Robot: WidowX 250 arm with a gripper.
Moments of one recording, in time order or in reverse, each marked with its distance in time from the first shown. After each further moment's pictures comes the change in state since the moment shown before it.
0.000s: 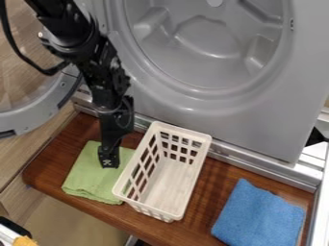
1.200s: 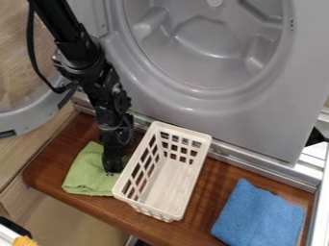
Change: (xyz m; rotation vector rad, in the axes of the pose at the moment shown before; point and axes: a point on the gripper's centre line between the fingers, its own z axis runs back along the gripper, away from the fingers) arm -0.009 0.004 -0.044 -0.008 0.035 0.011
